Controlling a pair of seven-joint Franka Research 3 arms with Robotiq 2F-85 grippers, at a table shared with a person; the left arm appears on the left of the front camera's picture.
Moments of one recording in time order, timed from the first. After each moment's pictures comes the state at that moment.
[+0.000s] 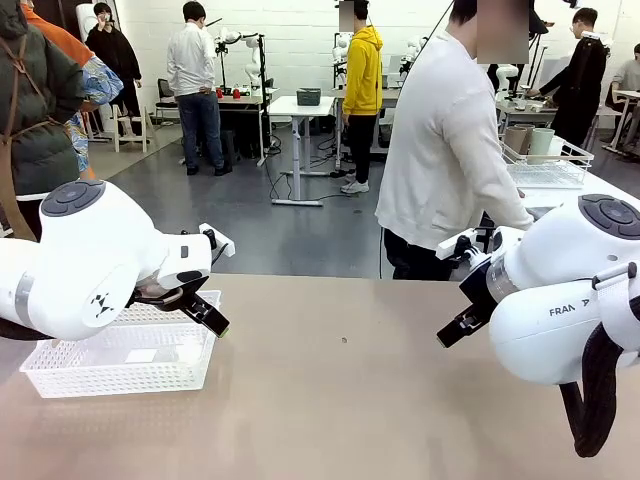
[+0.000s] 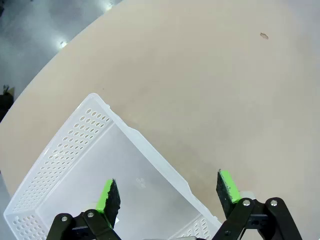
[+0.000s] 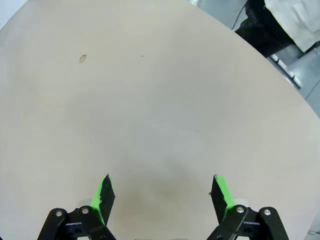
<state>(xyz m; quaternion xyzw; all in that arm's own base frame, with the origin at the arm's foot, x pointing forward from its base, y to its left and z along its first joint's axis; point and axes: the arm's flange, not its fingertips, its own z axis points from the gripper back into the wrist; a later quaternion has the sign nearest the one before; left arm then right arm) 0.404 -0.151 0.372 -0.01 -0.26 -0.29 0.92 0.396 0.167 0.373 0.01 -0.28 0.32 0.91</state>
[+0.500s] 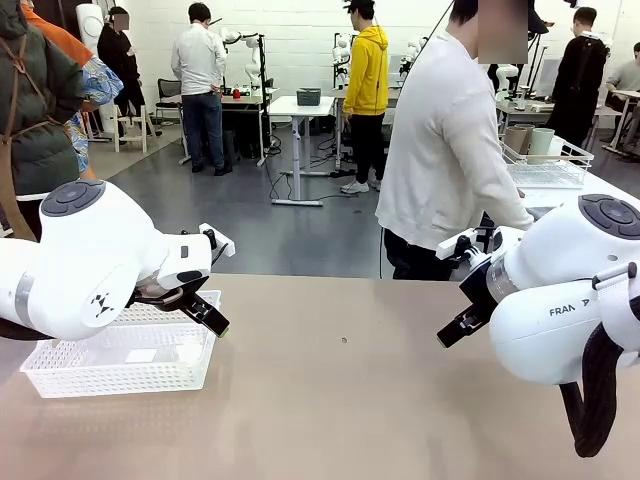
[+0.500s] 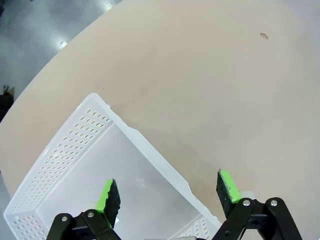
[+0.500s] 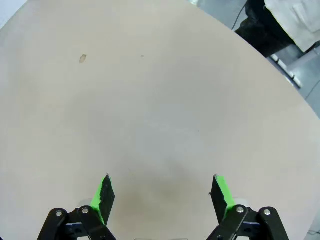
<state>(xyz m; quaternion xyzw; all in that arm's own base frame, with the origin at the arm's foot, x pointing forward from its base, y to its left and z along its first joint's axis) 0.404 -0.151 0.372 -0.01 -0.26 -0.29 0.92 0.396 0.167 0.373 0.01 -0.28 0.32 0.91</state>
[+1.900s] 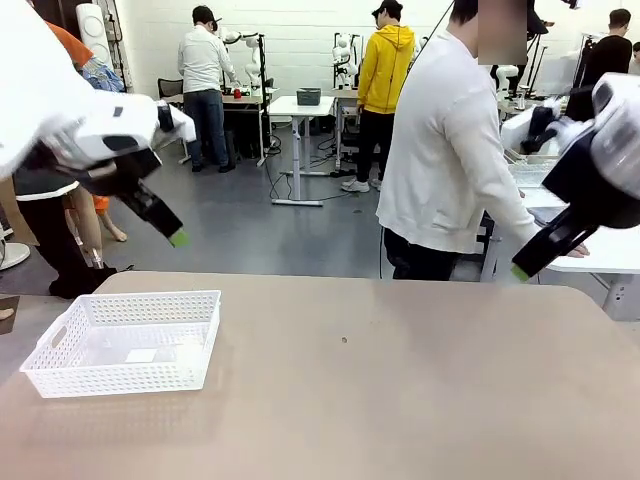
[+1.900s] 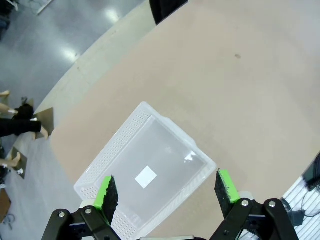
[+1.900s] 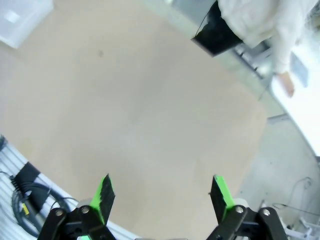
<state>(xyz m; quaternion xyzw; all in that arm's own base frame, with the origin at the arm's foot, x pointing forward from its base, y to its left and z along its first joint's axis) 0.361 -0.122 0.580 0.00 -0.28 -0.34 0.90 0.261 0.154 0.596 -0.07 -0.27 0.32 0.90</state>
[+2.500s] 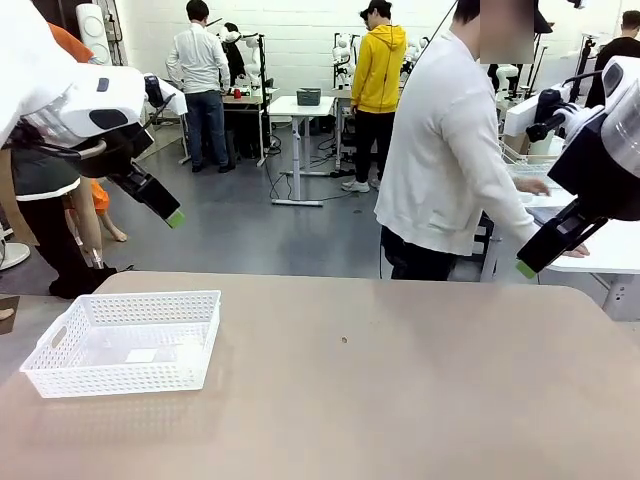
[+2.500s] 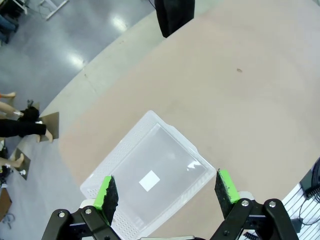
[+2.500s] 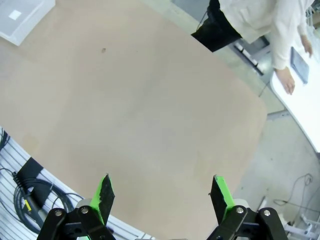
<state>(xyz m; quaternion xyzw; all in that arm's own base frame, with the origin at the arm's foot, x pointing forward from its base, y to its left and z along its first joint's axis) 0.355 -0.123 0.593 0.01 -0.30 -0.33 0.90 0.256 0.156 0.599 -0.07 -0.27 0.31 0.91</state>
